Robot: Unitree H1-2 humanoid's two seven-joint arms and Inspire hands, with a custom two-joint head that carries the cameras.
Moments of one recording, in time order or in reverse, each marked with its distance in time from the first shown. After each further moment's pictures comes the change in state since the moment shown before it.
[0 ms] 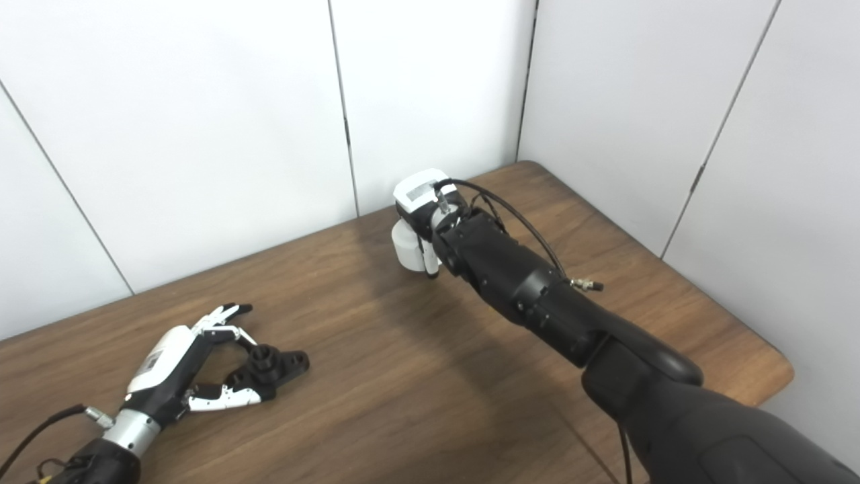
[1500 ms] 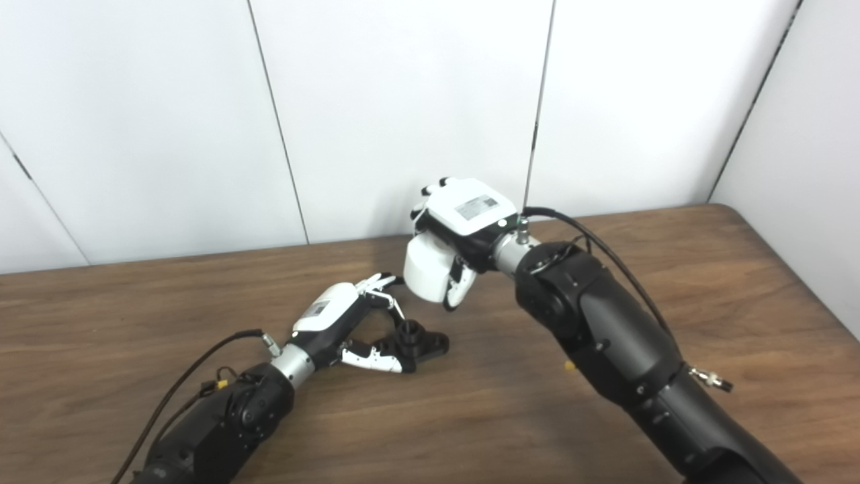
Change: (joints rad) left arm -0.005 -0.065 -0.012 -0.026 0.025 0.102 0.001; right arm 0.048 0.163 -0.023 -0.400 0.173 -0.199 0.073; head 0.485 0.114
